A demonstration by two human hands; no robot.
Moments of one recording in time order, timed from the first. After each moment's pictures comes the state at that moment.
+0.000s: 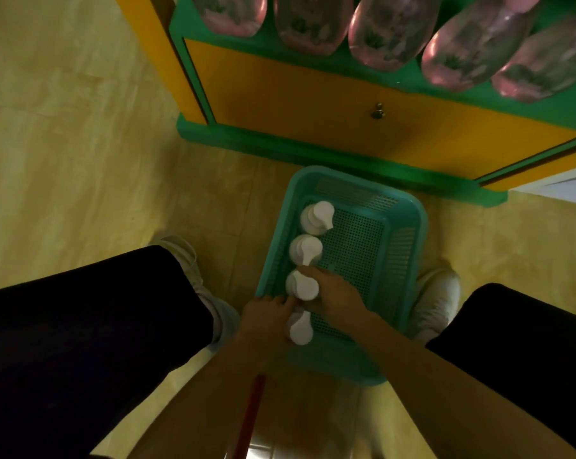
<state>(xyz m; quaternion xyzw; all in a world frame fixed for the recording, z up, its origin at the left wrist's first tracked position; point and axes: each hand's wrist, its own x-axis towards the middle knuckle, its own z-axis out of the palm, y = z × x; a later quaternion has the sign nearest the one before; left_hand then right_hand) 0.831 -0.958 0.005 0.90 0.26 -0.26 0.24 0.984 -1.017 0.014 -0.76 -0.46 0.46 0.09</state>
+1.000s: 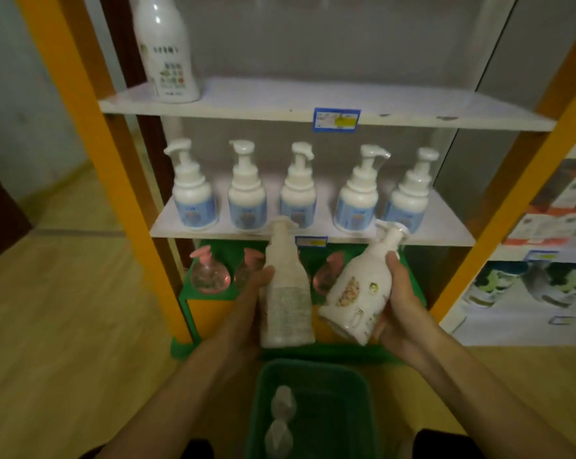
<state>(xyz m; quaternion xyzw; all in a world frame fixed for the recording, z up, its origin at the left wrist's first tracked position) 0.928 -0.860 0.362 0.38 0.28 0.15 0.87 1.101 -1.003 0.367 -0.50 -0.10 0.48 0.71</state>
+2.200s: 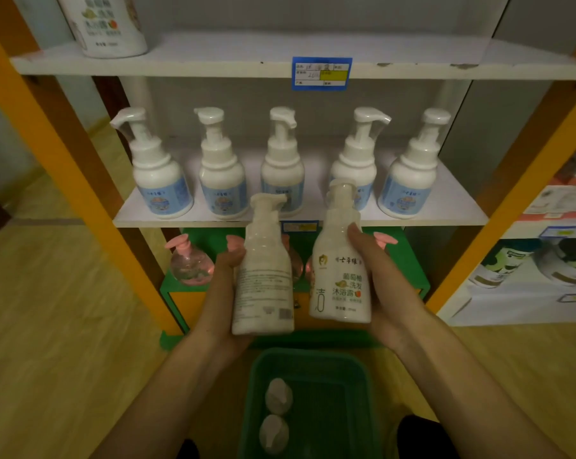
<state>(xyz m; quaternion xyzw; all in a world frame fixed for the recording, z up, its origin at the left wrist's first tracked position) 0.957 -0.837 0.340 0.36 0.23 0.20 0.88 1.110 -0.973 0.369 -0.48 -0.14 0.49 0.72</state>
